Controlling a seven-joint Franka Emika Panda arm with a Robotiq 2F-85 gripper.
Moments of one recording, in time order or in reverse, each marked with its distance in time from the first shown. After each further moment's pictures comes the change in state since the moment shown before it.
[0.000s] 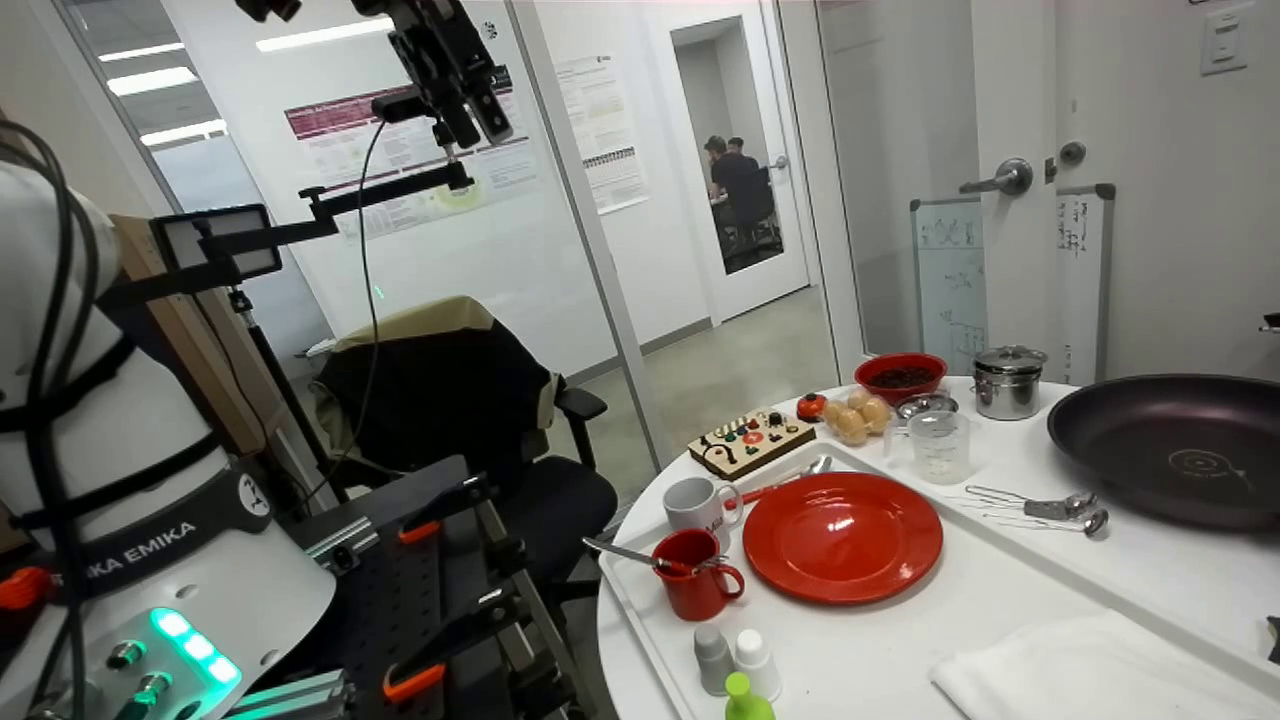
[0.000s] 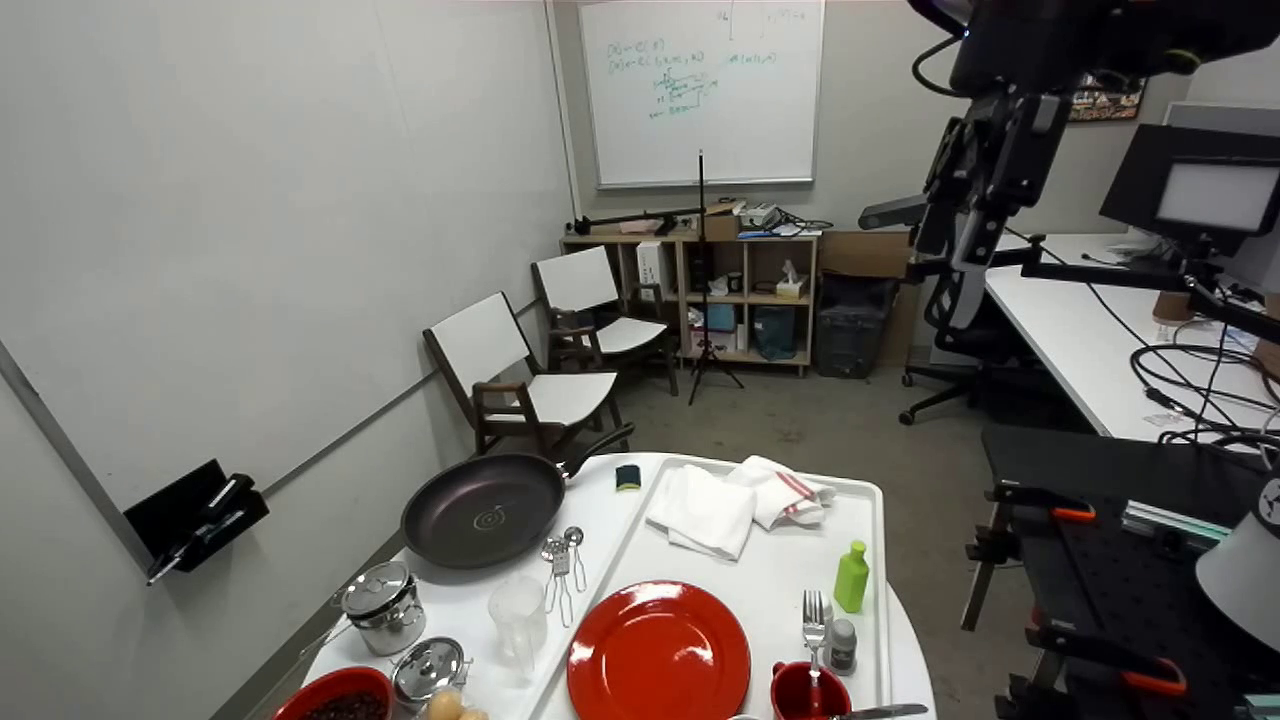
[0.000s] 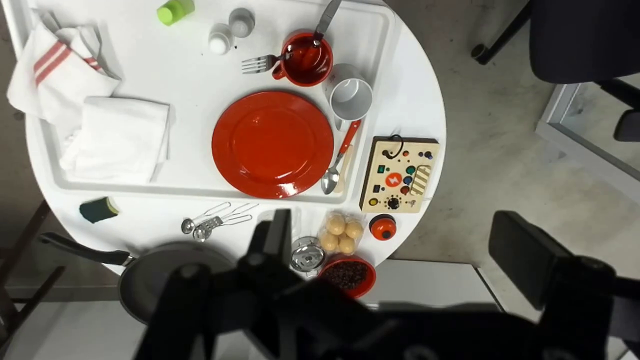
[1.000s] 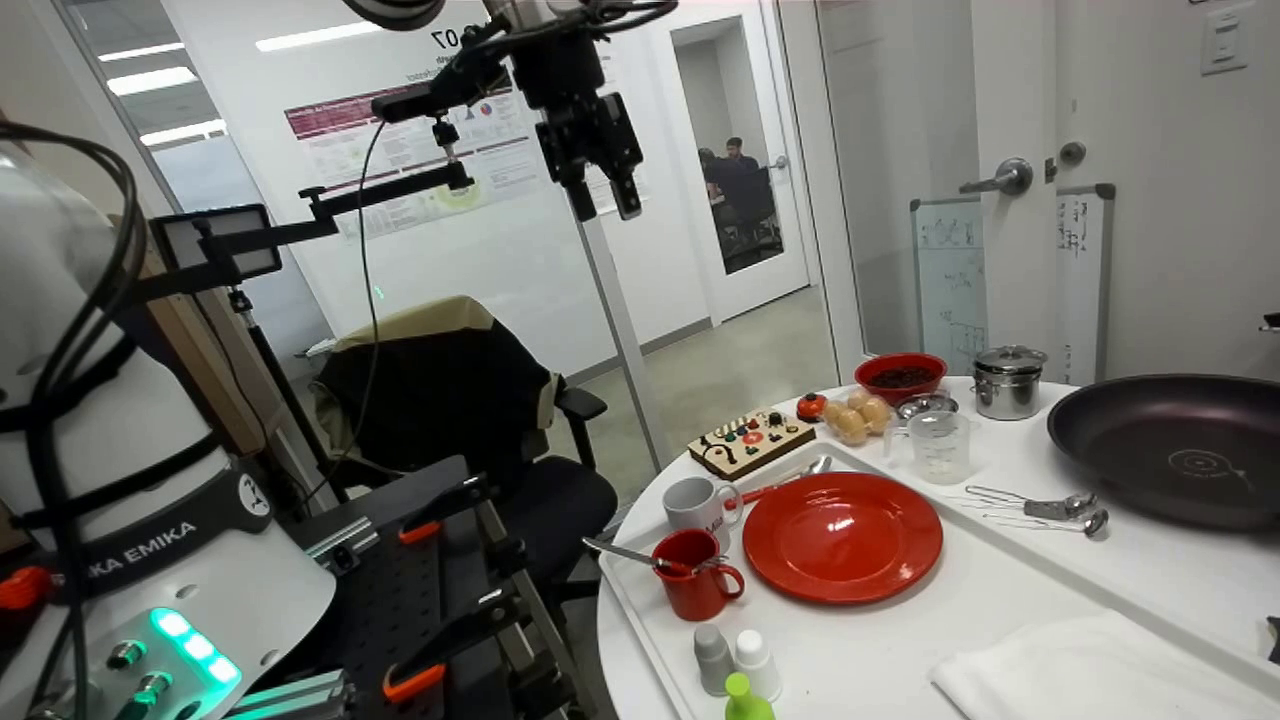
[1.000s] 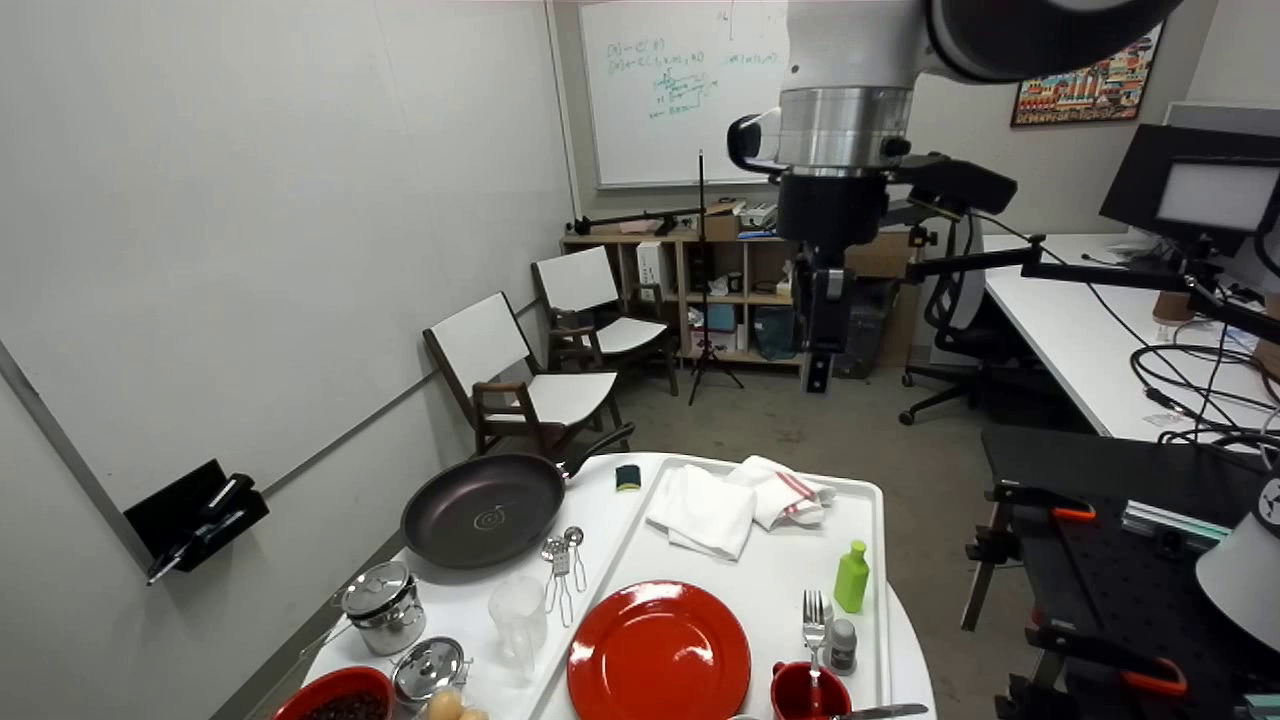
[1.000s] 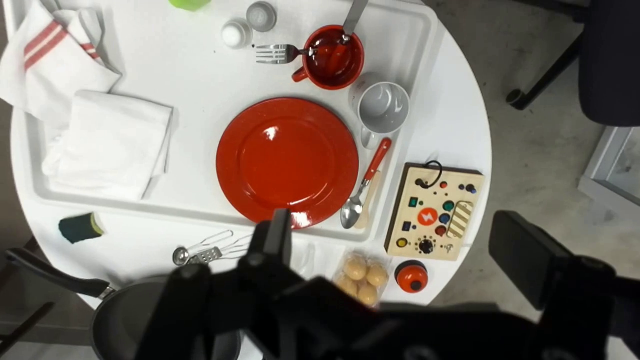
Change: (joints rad) arm 0.007 0.570 0.062 0.203 -0.034 0.220 0.001
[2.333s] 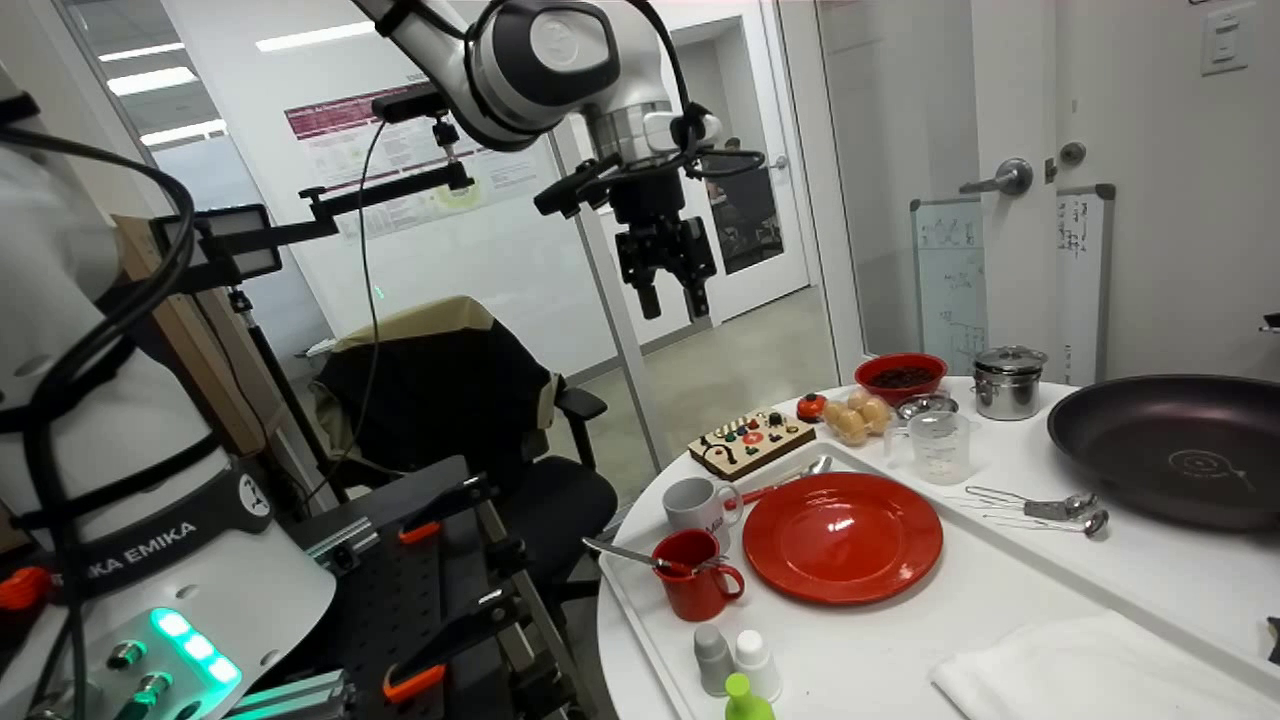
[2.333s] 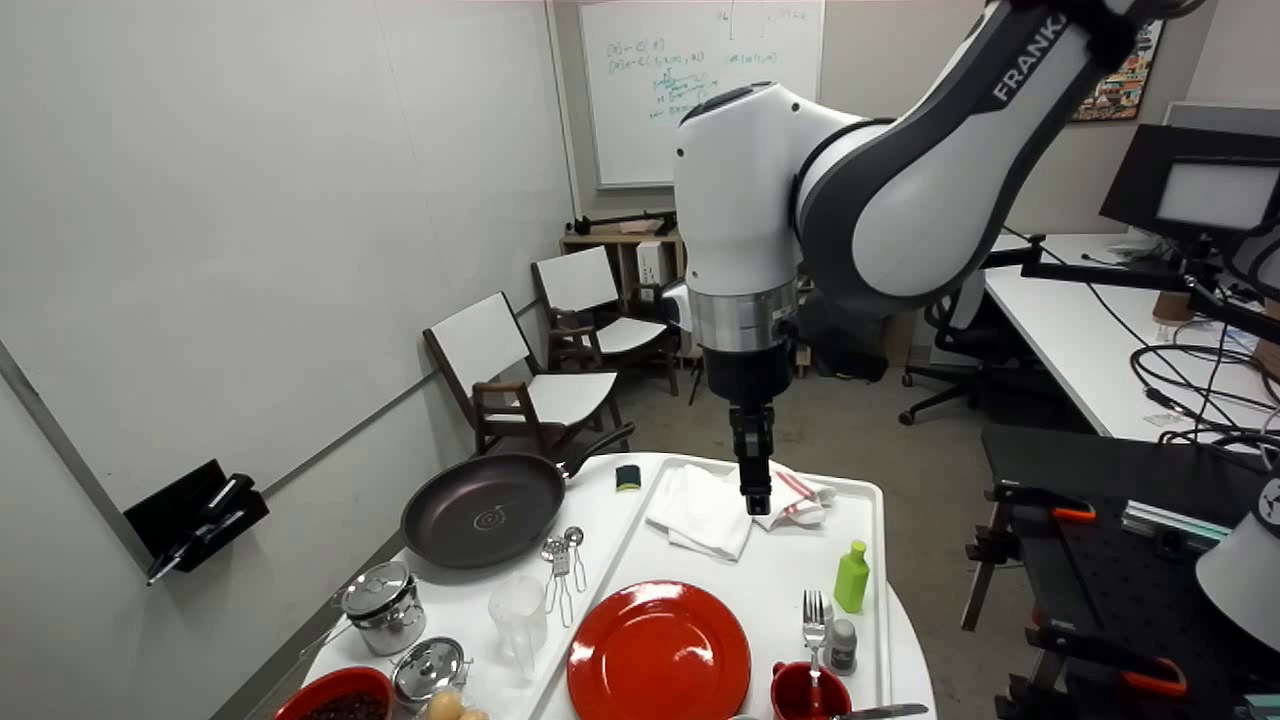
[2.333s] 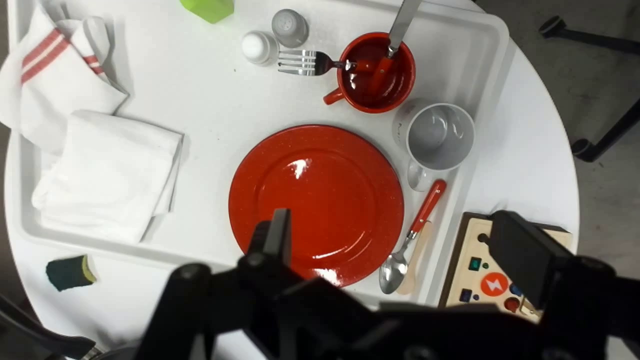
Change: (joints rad) arm -0.020 0.435 0.046 0.155 -0.175 0.143 0.153
